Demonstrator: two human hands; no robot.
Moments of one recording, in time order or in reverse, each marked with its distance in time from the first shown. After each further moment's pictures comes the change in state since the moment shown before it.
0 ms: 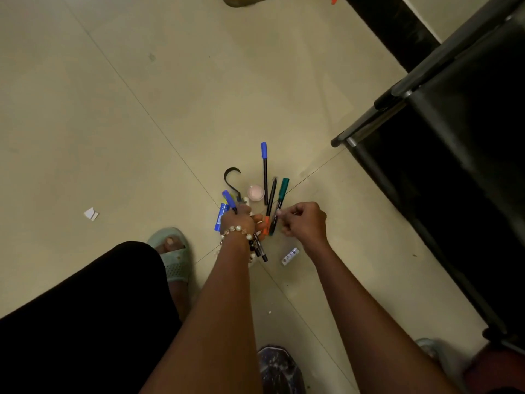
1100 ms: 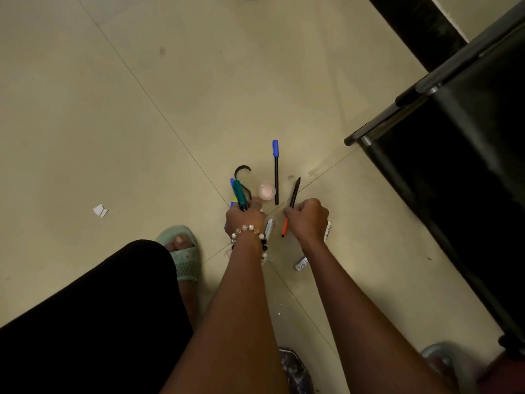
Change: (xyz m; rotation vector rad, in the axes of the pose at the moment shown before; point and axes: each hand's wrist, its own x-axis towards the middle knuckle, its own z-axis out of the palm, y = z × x) left_hand 0.028 -0.007 -0.006 0.123 0.176 0.174; right_hand -0.001 -0.015 0.026 -0.210 0.151 -0.007
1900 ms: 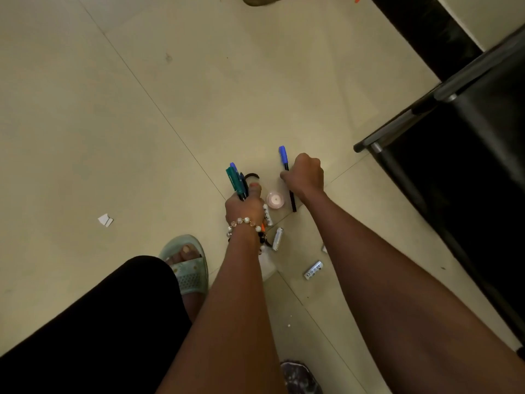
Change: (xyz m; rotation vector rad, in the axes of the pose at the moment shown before) left_hand 0.018 0.033 -0.009 -0.083 -0.053 0.078; right_hand 0.067 -0.074 0.005 -0.270 -0.040 -0.235
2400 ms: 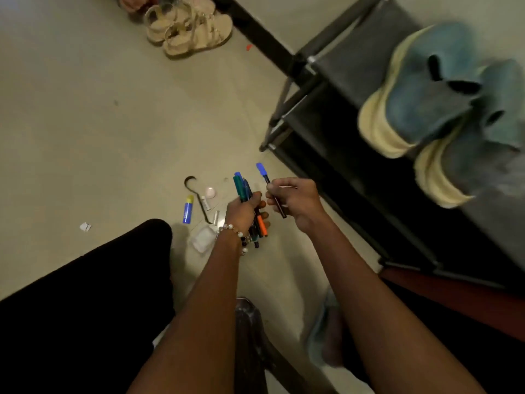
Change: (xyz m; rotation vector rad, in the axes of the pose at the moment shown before) left_hand -0.228 0.033 0.030 -0.017 -0.472 -0.117; right_hand -0.220 0.068 -0.212 0.999 -0.093 0.251
